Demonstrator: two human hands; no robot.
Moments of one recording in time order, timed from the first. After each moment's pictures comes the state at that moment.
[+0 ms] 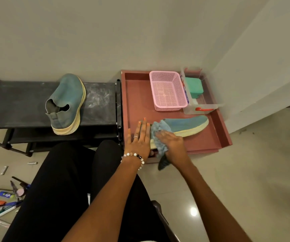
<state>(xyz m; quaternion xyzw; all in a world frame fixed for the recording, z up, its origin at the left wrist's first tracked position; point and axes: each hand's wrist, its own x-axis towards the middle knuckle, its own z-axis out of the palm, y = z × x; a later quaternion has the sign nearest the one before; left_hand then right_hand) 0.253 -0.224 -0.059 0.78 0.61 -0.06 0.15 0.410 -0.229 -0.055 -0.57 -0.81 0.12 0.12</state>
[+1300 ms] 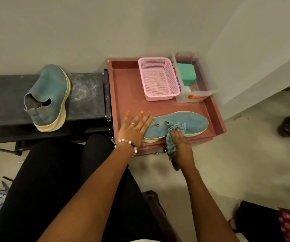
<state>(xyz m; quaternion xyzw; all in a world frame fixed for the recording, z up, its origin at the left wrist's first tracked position) 0.259 -0.199 -0.064 0.86 0.49 -0.15 0.03 0.460 -0.263 -0.084 -0.72 -0.65 0.21 0.13</state>
